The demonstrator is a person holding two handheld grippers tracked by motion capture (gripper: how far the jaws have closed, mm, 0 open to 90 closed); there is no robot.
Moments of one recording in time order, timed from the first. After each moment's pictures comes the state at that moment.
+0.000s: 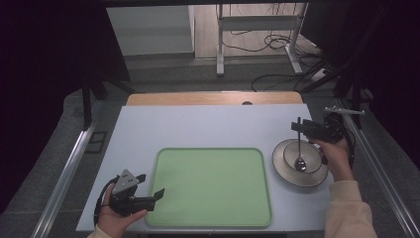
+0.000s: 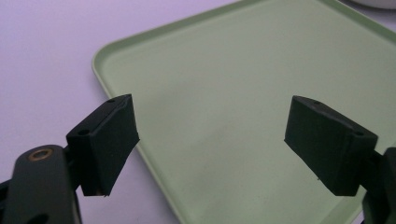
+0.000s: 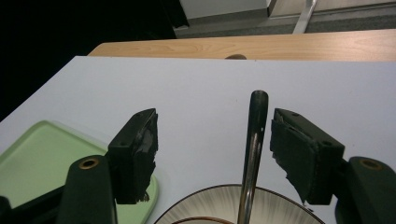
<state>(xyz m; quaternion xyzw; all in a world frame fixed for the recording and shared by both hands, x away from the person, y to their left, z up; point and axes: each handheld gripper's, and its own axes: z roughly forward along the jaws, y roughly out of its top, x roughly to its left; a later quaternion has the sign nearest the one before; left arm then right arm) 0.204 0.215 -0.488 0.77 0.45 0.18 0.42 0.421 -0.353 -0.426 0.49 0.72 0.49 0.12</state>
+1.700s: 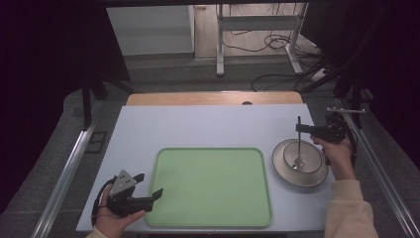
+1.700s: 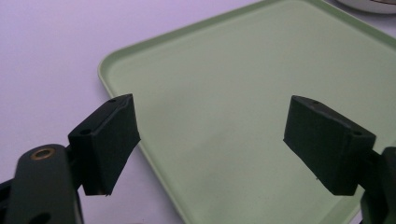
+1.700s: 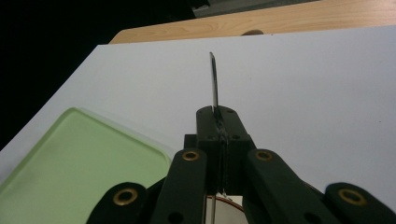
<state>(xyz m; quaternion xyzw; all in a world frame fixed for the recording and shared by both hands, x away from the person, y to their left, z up) 0.200 0.218 -0.484 0.77 0.44 0.19 0.43 0.430 -0.369 -0.433 0.49 0.72 0.49 0.04</state>
